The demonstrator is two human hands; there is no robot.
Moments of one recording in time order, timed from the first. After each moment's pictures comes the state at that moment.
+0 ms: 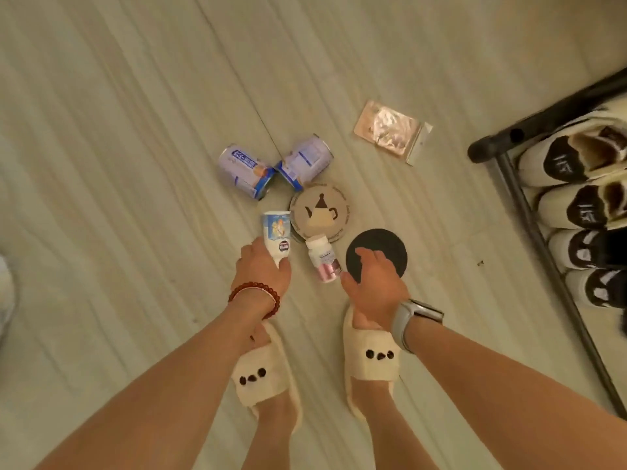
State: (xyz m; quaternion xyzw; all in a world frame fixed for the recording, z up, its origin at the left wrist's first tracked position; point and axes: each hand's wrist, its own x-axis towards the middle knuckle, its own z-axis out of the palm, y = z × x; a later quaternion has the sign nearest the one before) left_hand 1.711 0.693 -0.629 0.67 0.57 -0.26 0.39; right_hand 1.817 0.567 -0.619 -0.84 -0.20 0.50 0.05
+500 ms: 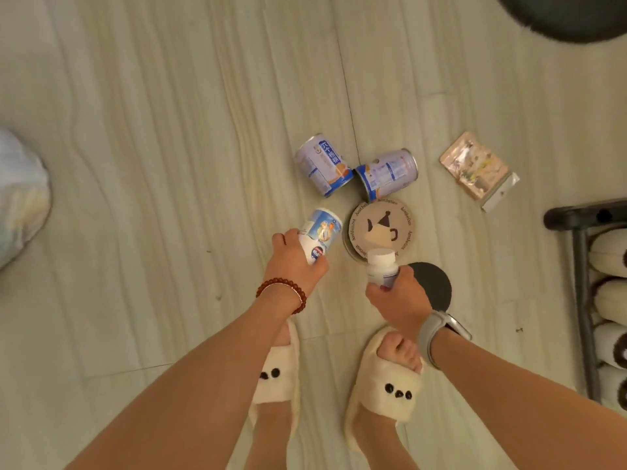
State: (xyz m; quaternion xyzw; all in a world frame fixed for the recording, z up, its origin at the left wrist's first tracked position) left_hand 1.675 0.719 -0.648 0.64 0.62 -0.13 0.45; right_hand 1.796 0.611 -0.645 -0.85 -0.12 0.51 0.06
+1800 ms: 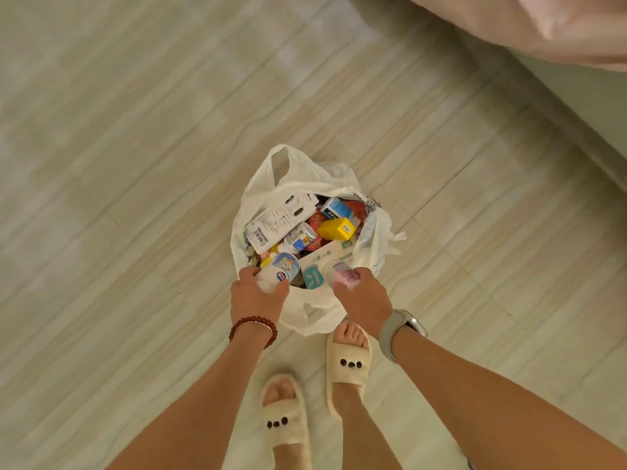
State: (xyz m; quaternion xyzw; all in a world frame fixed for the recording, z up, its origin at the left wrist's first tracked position) left_hand 1.193 0.968 -0.451 0.07 0.91 0.17 0.38; right_hand 1.323 1.046 -0.461 -0.64 -0.53 0.53 -0.14
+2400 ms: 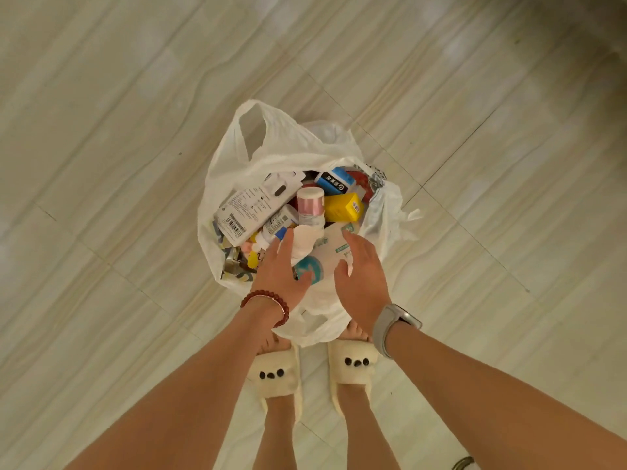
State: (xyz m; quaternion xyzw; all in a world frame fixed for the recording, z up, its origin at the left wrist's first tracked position) left_hand 1.187 1.001 -0.570 0.30 0.79 0.07 0.53; right_hand 1.308 1.053 -0.545 -0.62 -0.61 0.49 -0.04
